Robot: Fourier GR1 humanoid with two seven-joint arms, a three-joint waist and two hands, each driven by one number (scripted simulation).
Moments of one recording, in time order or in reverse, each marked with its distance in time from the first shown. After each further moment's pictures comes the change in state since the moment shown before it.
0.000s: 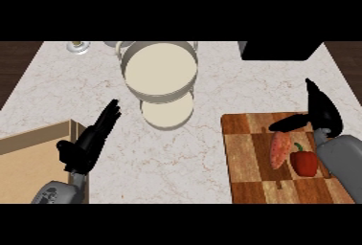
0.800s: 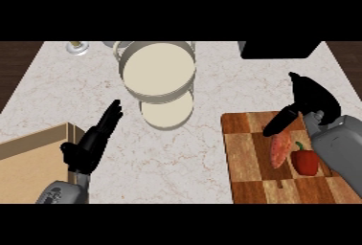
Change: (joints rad) left arm -0.002 -0.028 0.008 0.022 -0.027 -0.002 -0.032; right arm -0.164 -0.053 0.106 -0.276 -0.043 0.364 0.468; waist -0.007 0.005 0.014
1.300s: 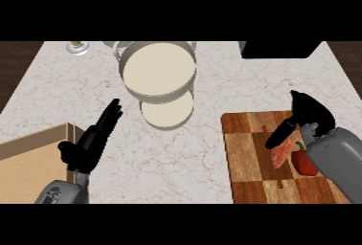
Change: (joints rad) left arm -0.002 -0.007 0.017 -0.003 0.004 -0.014 0.003; right arm 0.085 0.027 0.010 0.060 0.024 0.009 0.015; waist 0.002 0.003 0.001
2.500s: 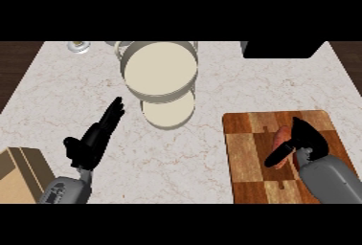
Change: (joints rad) left arm -0.023 -0.034 0.030 0.031 -0.040 -0.026 0.009; right arm 0.218 0.139 -0.124 0.071 0.178 -0.039 -0.073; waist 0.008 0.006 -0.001
